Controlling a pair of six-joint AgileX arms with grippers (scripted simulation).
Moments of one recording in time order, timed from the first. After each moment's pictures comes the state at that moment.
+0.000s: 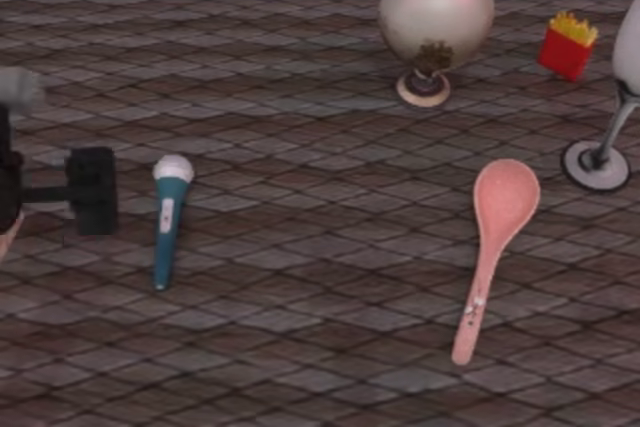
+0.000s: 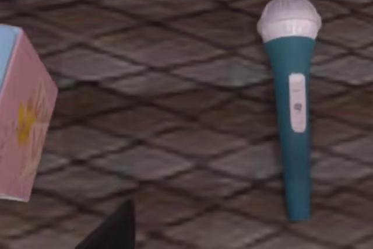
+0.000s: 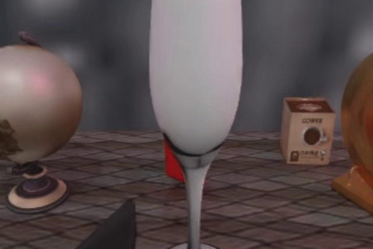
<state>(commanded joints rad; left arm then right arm) -0.19 1.08 0.72 -0.51 -0.01 -0.18 0.00 0.00 0.00 0.00 0.00 0.00</state>
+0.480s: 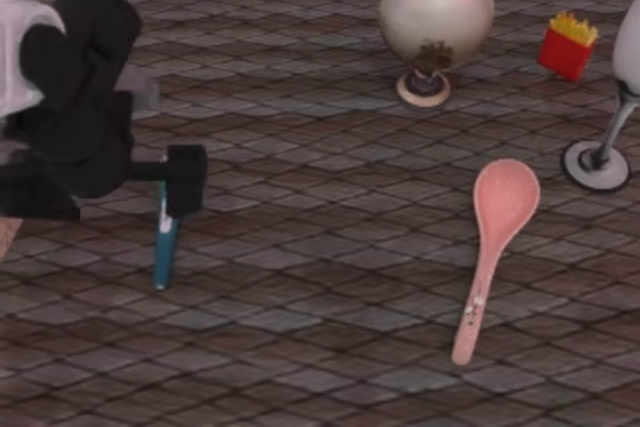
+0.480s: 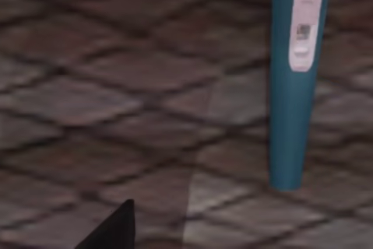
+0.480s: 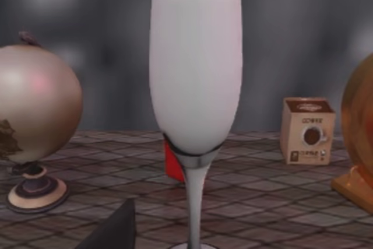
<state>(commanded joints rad) -0.30 1.71 1.14 -0.79 -0.02 -0.27 0.00 0.00 0.00 0.00 0.00 0.00</state>
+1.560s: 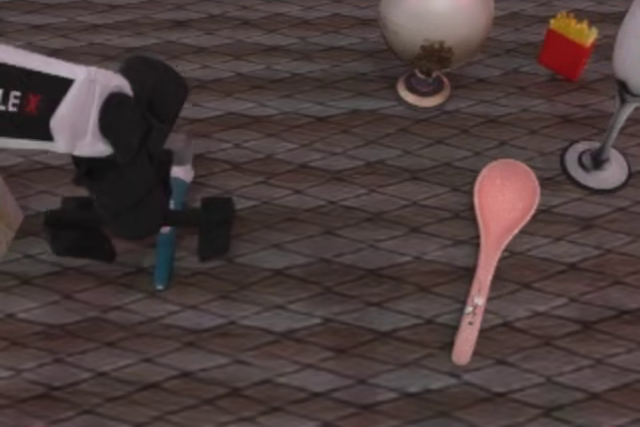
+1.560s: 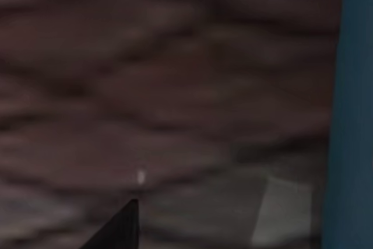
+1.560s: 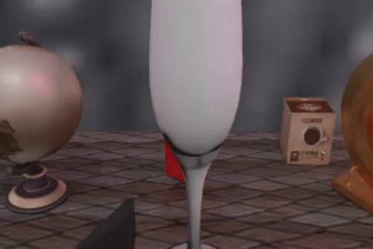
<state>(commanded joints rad) -0.32 2.02 1.11 -0.56 -0.02 -0.28 0.00 0.00 0.00 0.00 0.00 0.00</state>
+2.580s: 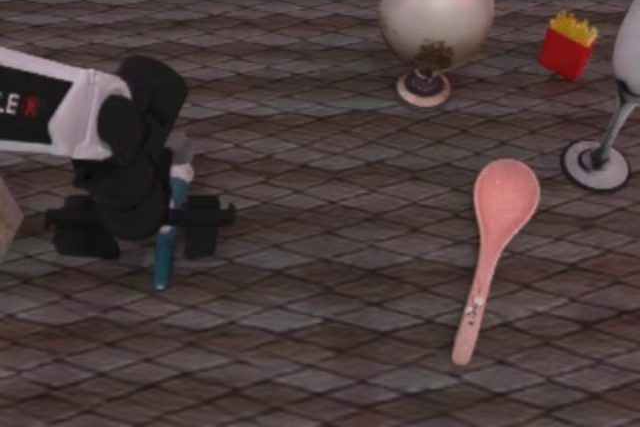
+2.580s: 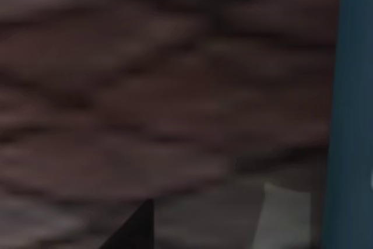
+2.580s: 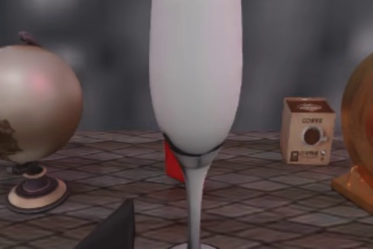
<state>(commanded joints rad) -0.32 2.07 1.09 -0.50 -0.02 -0.28 0.00 0.00 0.00 0.00 0.00 0.00</state>
